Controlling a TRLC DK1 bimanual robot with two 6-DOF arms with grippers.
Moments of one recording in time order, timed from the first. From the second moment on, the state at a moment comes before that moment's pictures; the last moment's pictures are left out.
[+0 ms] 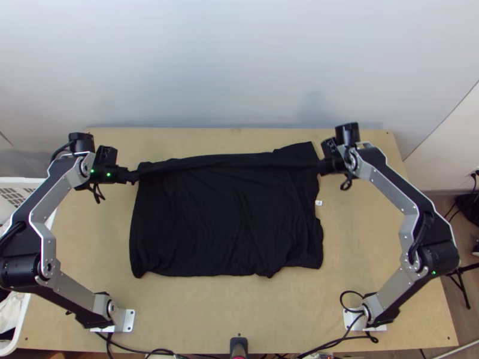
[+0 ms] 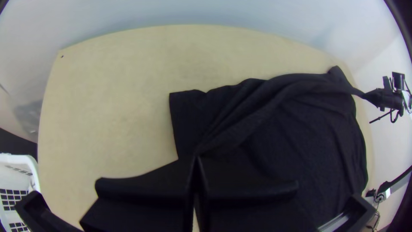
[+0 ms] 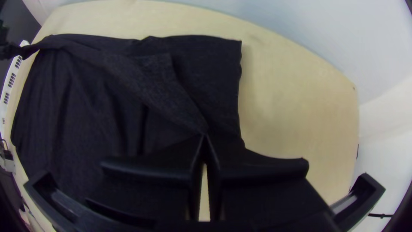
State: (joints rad) left arm 0.18 1.70 1.26 -0.57 0.29 0.24; right arm 0.20 1.80 1.36 -0.56 -0.05 -0.17
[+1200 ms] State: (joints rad) left arm 0.13 1.15 0.99 -0.91 0.28 0.40; right arm 0.29 1.20 0.86 -0.76 -0.03 -0.23
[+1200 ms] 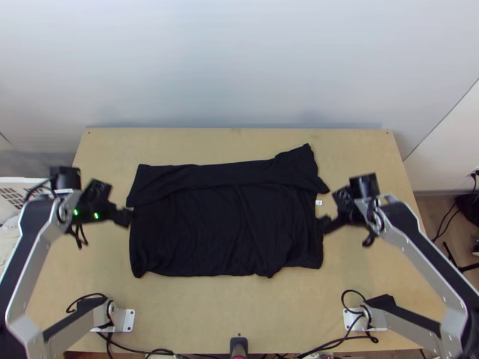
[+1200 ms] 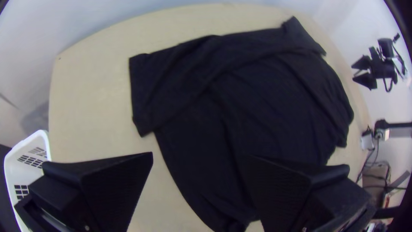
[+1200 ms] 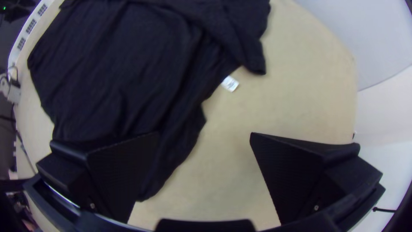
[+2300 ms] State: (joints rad) left arm -0.39 1.00 0.69 -1.07 0.05 0.59; right arm 0.69 1.05 0.70 -1.03 -0.03 -0.30
